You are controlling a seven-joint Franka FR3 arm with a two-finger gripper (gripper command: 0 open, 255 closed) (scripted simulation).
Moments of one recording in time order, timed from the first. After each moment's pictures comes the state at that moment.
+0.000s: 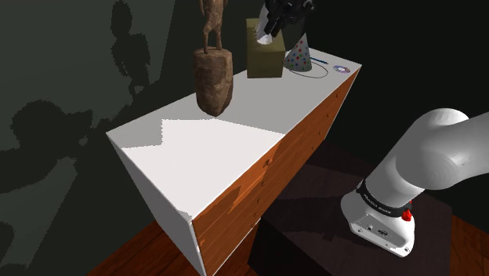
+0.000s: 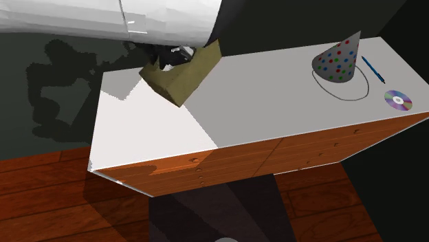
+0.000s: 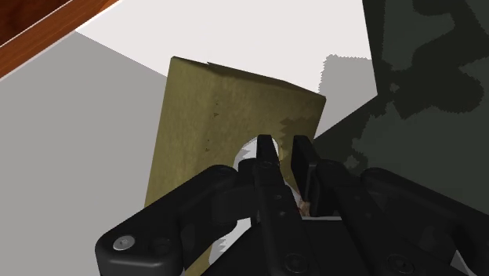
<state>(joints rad) -0.10 -0.67 0.12 -2.27 0.31 1.93 0.50</state>
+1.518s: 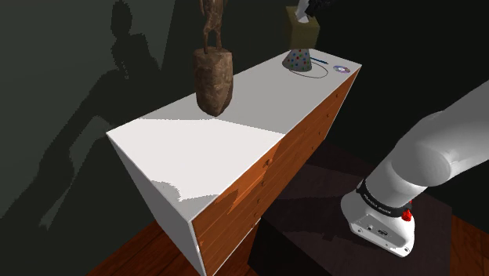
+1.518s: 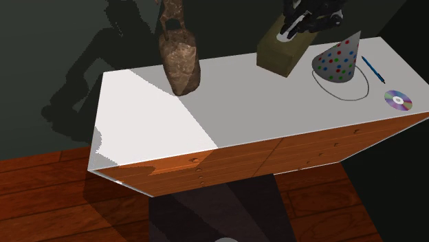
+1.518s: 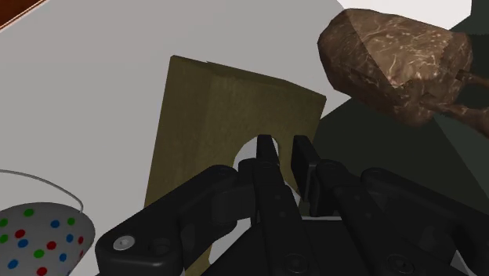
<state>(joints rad) -0.21 -0.27 -0.35 -1.88 0.29 1.80 -0.04</state>
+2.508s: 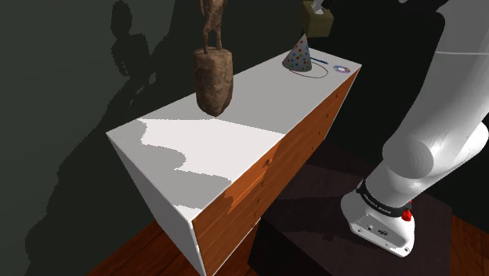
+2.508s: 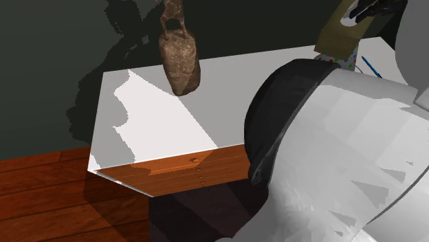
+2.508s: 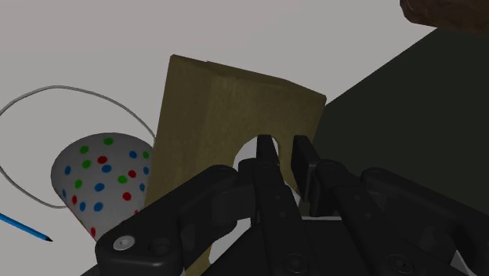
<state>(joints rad) -0.44 0.32 -0.56 -1.20 0.58 1.49 -0.36</state>
